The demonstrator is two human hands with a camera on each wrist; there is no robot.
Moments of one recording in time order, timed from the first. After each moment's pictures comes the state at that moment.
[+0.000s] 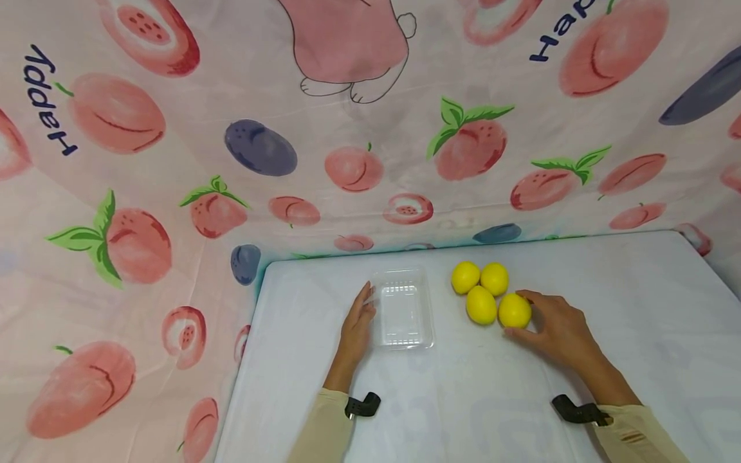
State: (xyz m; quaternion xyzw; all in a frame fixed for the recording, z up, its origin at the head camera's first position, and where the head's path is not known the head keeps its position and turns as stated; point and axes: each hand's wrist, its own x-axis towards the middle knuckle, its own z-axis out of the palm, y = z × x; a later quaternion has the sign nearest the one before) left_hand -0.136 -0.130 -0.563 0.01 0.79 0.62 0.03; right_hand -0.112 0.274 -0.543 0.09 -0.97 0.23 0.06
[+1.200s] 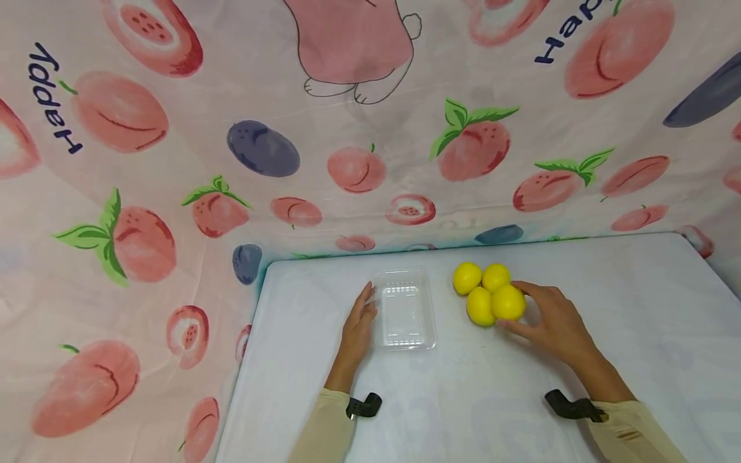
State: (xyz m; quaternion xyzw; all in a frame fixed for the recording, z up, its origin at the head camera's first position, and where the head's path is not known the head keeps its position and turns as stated) left_hand -0.126 -0.123 -0.534 0.00 0.78 0.63 0.03; right_hand -0.115 0.253 -0.514 0.09 -0.95 0.28 0.07
